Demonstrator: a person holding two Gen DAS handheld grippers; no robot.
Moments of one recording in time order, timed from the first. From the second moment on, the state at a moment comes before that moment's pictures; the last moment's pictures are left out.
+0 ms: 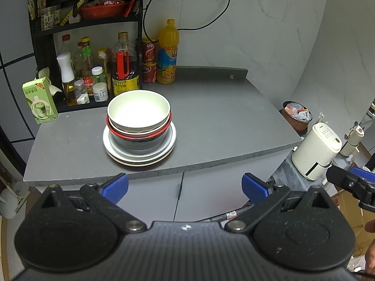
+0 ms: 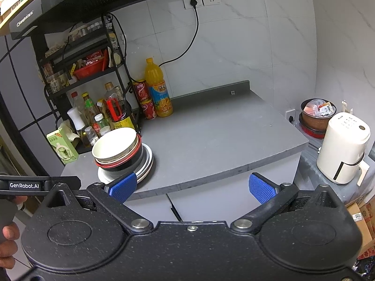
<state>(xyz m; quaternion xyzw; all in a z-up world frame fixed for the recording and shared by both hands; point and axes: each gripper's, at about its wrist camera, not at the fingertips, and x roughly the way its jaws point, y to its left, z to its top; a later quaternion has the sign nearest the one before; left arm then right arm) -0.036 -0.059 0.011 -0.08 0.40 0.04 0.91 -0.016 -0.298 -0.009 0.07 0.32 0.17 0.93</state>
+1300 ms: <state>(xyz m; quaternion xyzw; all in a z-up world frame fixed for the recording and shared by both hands) -0.033 -0.056 0.017 -0.07 0.40 0.03 0.91 -0.019 -0.304 -0.001 0.06 0.31 0.17 0.93</state>
